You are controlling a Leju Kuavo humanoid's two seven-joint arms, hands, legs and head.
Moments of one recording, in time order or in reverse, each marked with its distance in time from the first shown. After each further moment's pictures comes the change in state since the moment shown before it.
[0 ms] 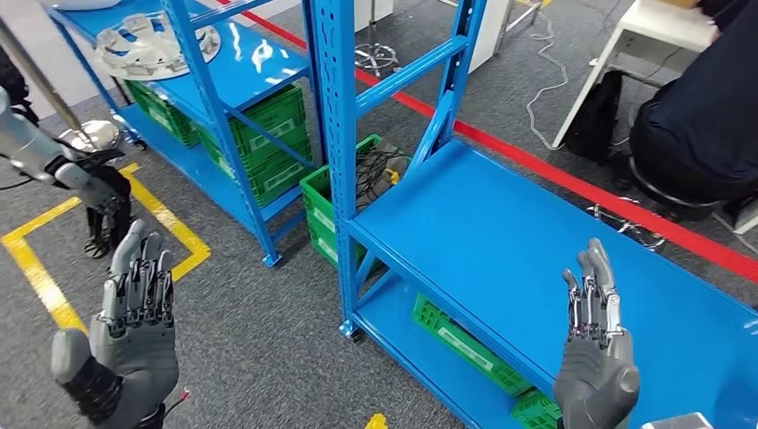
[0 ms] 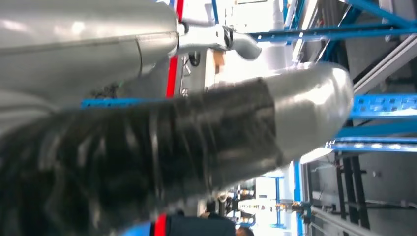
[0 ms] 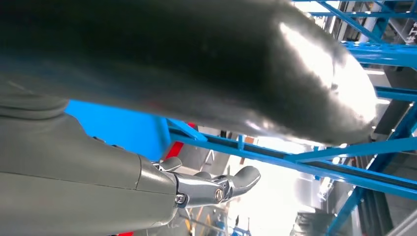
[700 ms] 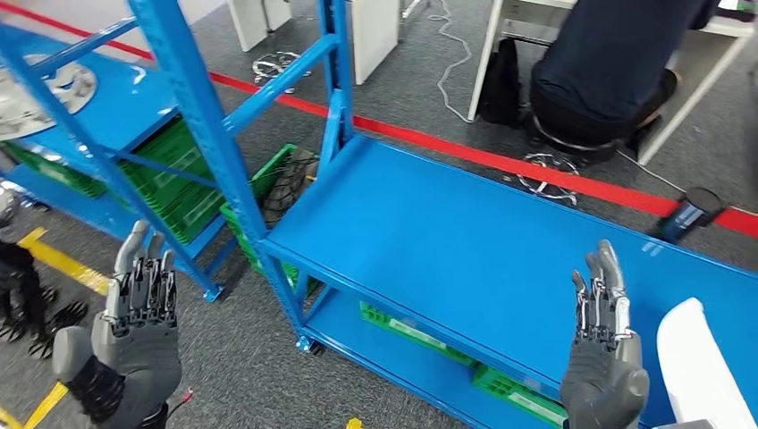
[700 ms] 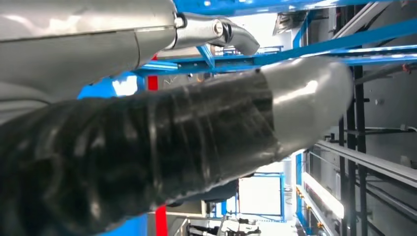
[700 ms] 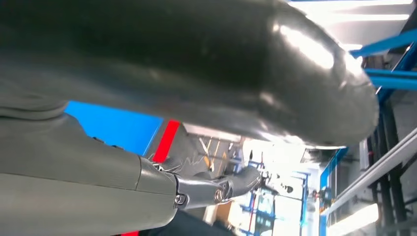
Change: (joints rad) left arm 0.004 0.001 0.000 -0.002 -0.001 0.004 0.001; right arm 0.001 -0.002 -0.001 -0.004 0.007 0.000 0.005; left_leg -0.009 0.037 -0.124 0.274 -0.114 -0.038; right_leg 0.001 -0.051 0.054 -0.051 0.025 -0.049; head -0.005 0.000
